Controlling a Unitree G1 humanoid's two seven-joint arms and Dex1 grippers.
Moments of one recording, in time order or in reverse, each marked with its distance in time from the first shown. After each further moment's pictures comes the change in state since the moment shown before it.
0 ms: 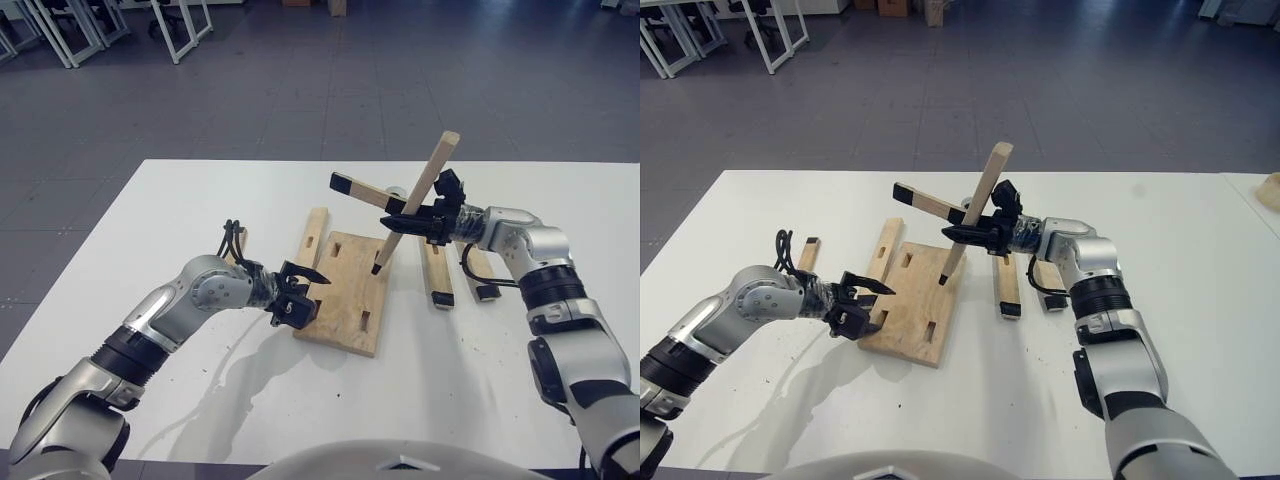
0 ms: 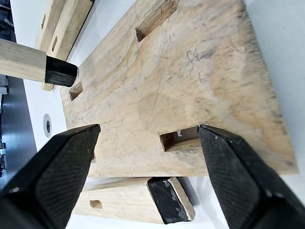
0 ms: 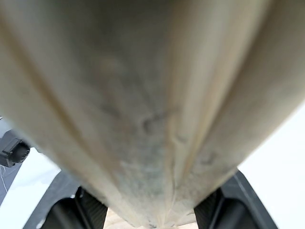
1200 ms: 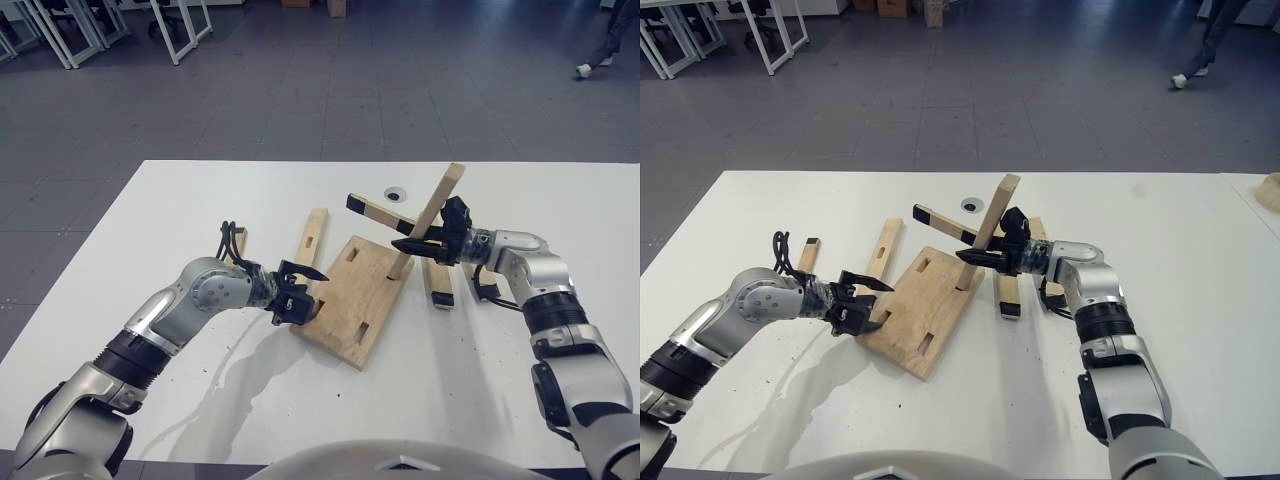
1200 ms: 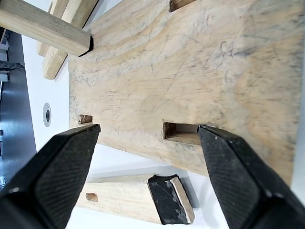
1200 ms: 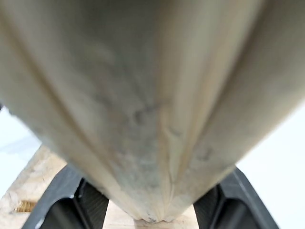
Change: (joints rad) left arm 0.024 -0.025 0.025 -0.005 -0.005 0.068 0.016; right arm 0.143 -0.007 -0.023 -0.032 -0.115 -0.122 -0.023
